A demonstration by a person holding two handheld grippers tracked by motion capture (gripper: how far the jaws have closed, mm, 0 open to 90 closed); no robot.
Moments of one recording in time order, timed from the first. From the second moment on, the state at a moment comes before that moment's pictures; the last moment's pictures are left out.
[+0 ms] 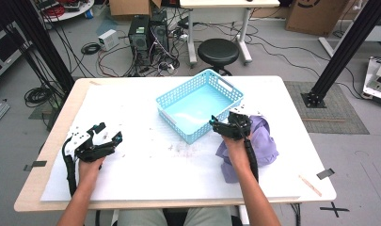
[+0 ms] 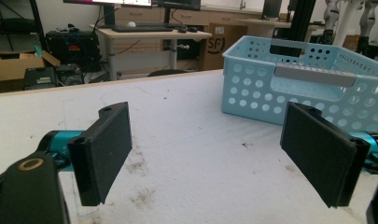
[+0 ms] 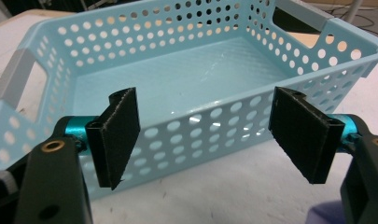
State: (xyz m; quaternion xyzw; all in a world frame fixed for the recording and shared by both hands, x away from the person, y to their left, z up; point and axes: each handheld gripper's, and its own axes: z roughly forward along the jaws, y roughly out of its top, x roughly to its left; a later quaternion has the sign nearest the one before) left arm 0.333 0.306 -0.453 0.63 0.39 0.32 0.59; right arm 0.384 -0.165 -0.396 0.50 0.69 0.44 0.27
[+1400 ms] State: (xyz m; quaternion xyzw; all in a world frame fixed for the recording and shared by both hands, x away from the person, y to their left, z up) left arm 0.332 0.305 -0.453 0.63 0.39 0.31 0.59; right arm 0.413 -0.147 -0.399 0.55 0.69 0.40 0.26
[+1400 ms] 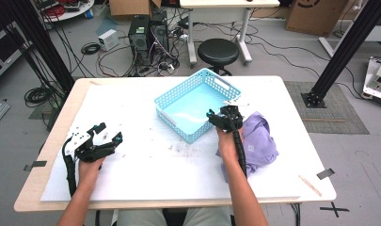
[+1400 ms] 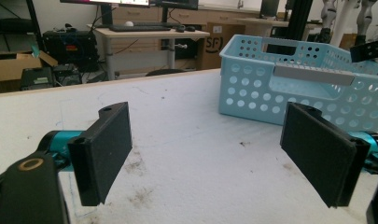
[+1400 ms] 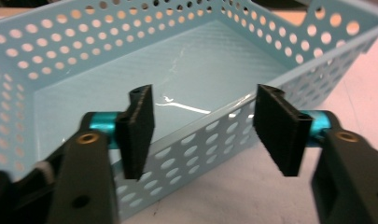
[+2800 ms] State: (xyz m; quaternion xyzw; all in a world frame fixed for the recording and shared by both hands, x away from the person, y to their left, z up) left arm 0.332 0.305 -0.452 0.63 0.40 0.29 0.60; right arm 0.441 -0.145 -0.393 0.53 0.71 0.40 0.24
